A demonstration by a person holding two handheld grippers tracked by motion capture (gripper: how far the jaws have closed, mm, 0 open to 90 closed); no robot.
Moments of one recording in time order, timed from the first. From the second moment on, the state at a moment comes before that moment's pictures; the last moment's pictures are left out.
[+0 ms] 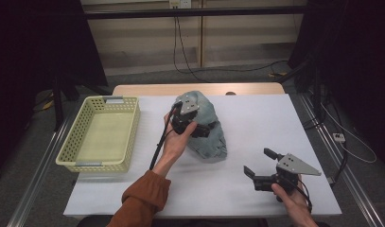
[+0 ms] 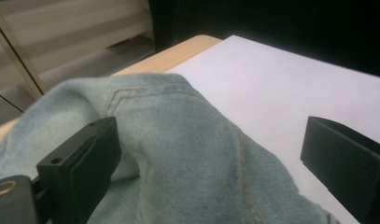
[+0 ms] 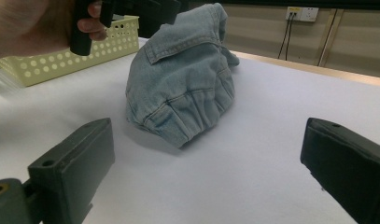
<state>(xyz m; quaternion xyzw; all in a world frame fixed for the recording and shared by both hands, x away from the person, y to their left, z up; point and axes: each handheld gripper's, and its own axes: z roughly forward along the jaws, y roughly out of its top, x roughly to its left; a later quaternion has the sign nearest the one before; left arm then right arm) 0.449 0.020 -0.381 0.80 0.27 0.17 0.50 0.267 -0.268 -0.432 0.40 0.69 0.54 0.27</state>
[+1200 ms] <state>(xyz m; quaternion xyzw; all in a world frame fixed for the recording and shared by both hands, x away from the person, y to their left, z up) 0.406 0.065 -0.352 0.79 0.28 0.19 0.50 0.266 -0.265 -0.432 0.39 0.70 0.53 0.28</state>
